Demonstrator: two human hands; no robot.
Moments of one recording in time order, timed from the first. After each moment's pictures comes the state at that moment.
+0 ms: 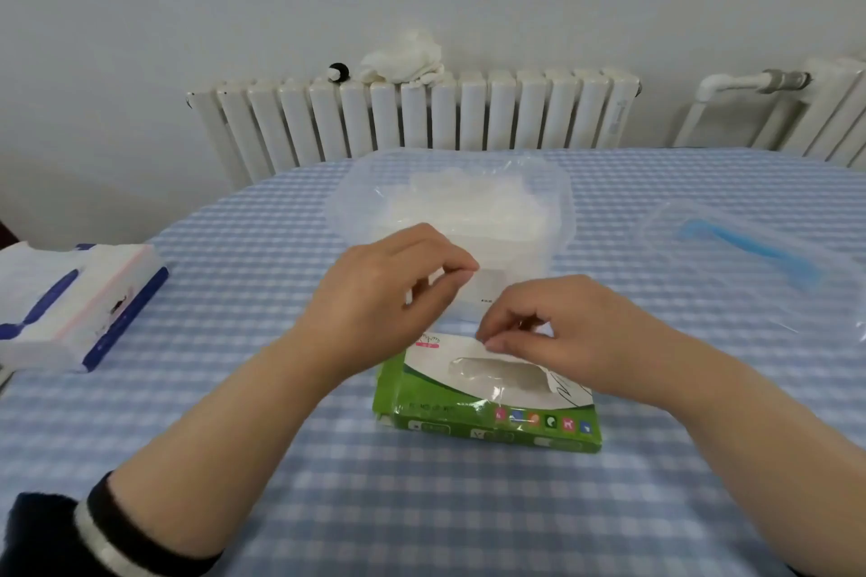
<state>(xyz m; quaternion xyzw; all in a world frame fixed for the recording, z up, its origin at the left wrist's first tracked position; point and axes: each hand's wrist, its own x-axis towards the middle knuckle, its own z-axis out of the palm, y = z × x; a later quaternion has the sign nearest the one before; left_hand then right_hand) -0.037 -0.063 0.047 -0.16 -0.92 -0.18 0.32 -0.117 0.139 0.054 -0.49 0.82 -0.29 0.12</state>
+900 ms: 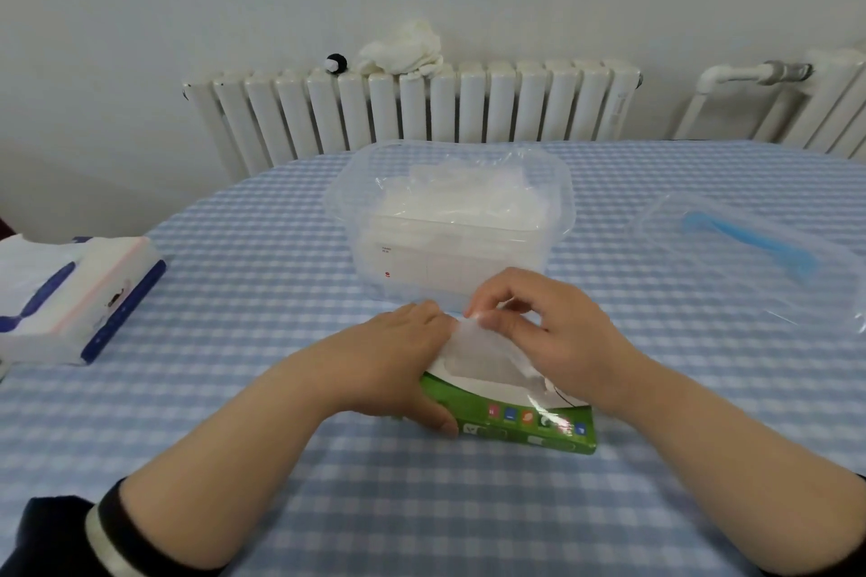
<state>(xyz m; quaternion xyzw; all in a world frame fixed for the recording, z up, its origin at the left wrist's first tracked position) -0.031 -0.056 0.012 -0.07 -0.98 -0.13 -0.14 -0.115 0.127 0.014 -0.45 0.76 -0.46 0.06</state>
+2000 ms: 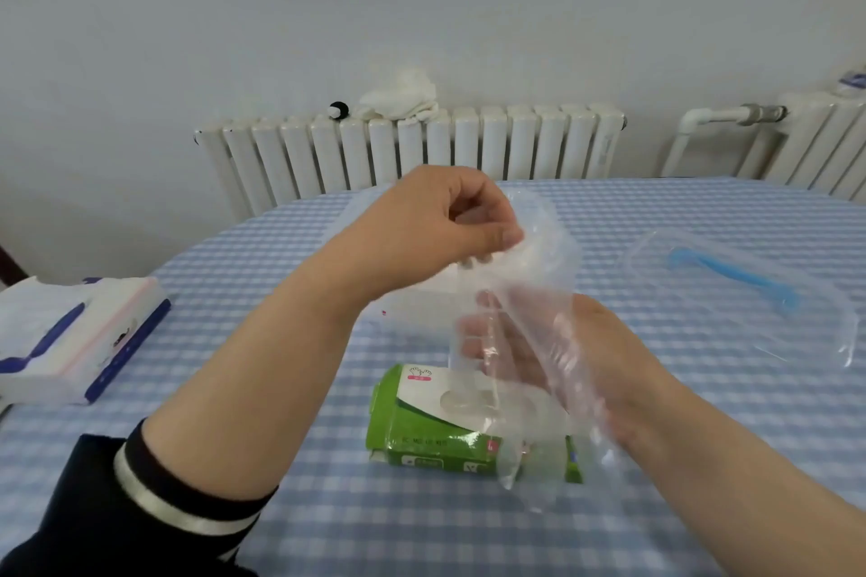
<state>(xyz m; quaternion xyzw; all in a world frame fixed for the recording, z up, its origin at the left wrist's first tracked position) -0.067 -0.030 0.131 -0.05 -0.88 -0.46 0.12 -0.098 0.132 0.060 -0.15 0.57 -0.74 0.33</state>
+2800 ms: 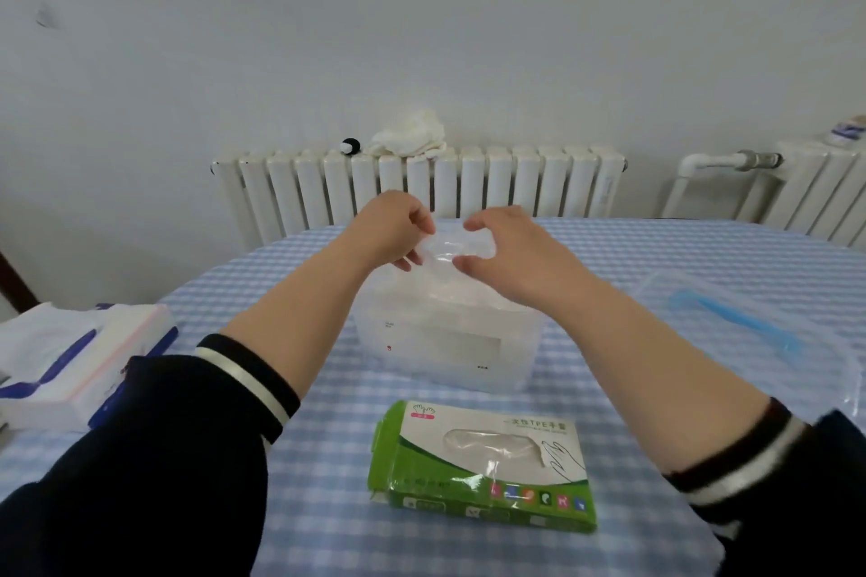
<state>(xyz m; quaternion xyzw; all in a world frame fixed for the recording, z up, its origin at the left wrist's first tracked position) -0.154 -0.105 0.109 0.16 -0.92 -0.34 0.11 -0.181 0.067 0.105 -0.33 0.91 -0.25 0.00</state>
